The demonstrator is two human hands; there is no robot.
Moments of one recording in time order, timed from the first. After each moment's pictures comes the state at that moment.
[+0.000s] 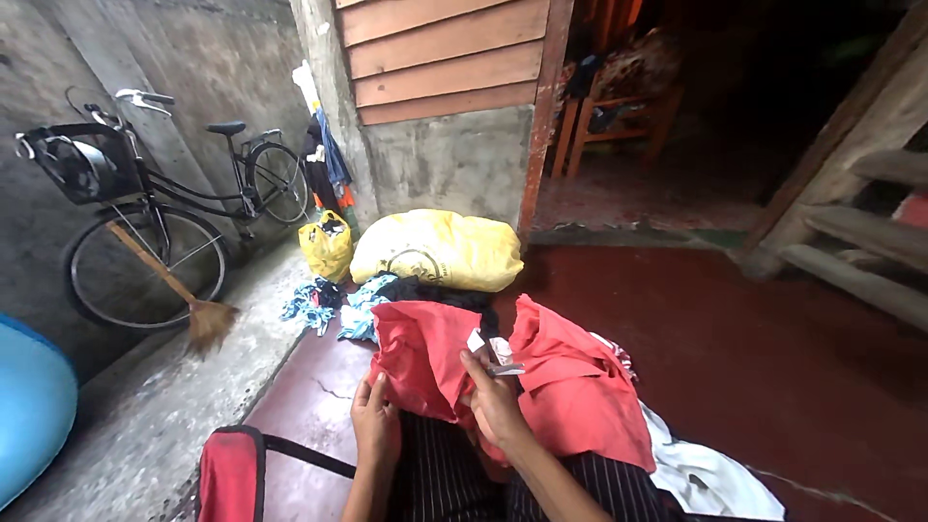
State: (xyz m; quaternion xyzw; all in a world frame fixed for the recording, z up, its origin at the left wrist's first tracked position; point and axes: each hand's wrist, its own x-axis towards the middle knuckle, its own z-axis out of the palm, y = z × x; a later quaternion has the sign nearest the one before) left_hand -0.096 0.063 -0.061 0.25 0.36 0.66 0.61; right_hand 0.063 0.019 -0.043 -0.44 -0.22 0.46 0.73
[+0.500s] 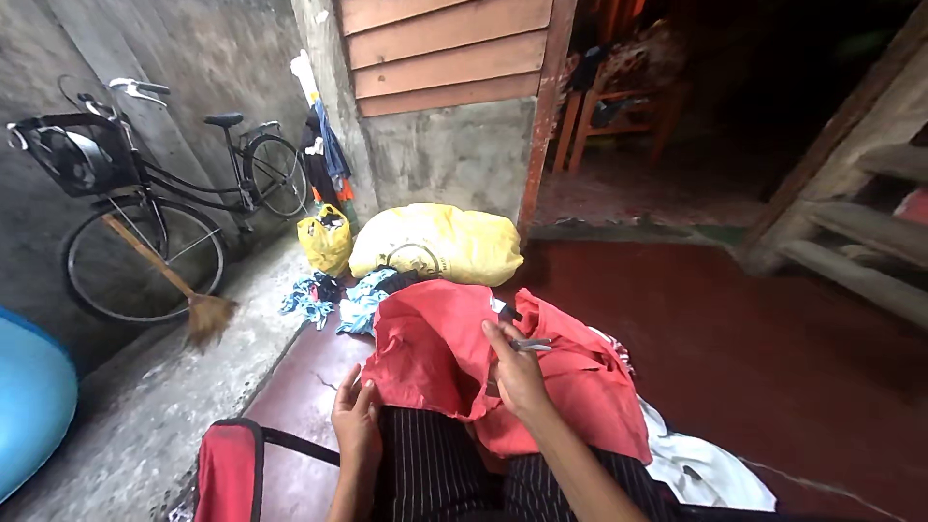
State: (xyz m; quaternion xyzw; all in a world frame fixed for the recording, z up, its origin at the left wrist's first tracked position) left_hand -0.127 0.062 -0.076 0.30 0.42 0.66 0.55; right_hand 0.104 0.029 -0.027 -0.48 -0.32 0.33 0.75
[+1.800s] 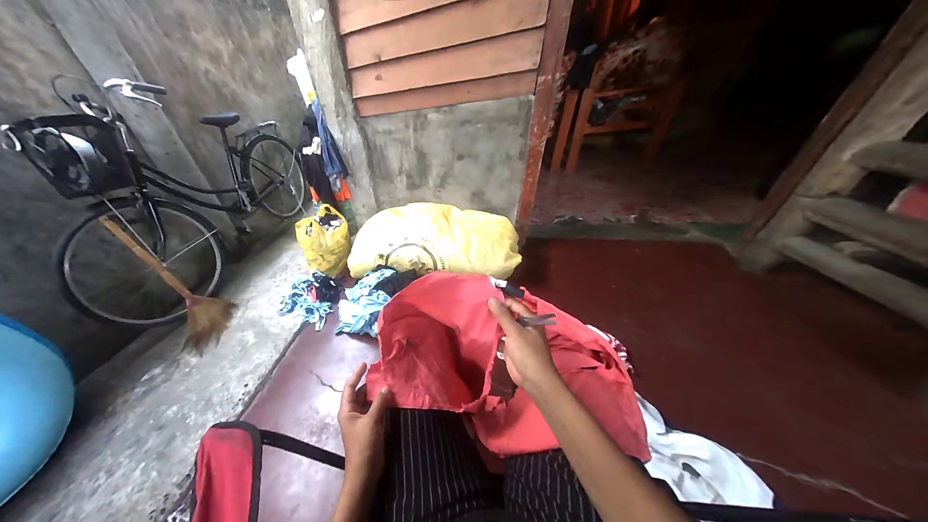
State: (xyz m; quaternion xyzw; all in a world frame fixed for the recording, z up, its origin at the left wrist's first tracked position) left_hand -0.127 0.056 -0.086 0.43 0.38 0.64 0.52; right_hand 0.124 0.041 0.001 -0.52 -0.33 0.31 0.72
